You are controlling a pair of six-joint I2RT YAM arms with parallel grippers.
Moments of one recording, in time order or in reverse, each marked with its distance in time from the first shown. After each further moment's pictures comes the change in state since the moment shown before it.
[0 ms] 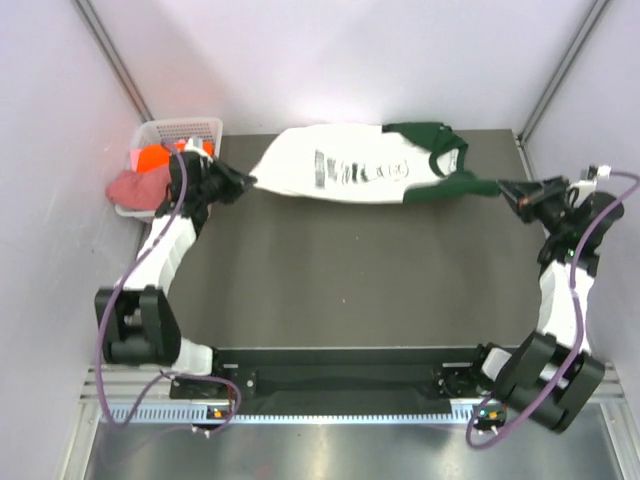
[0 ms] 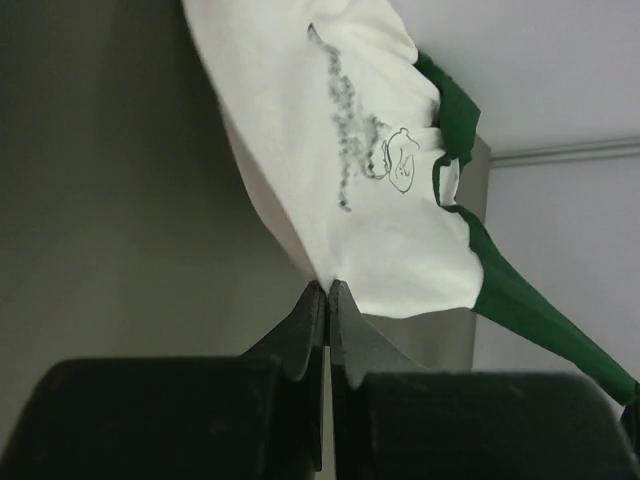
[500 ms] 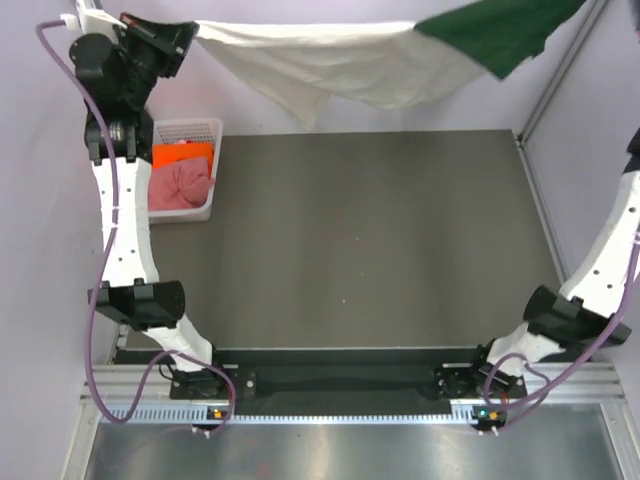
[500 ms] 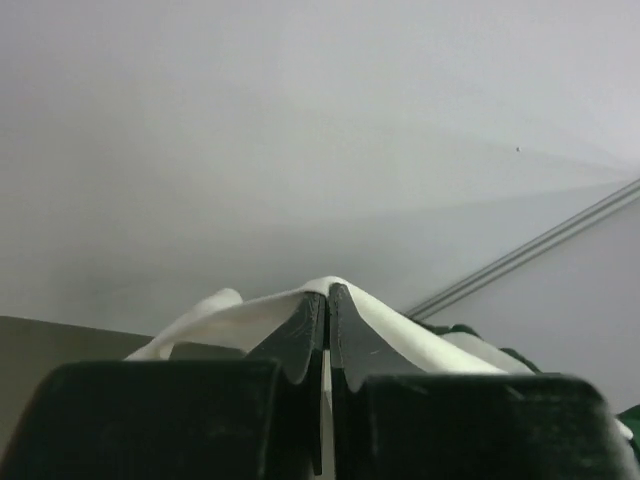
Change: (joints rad) left arm 0.073 0.228 1.135 -0.246 -0.052 -0.098; right arm 0.005 0.500 1.535 -0.088 0.126 0.102
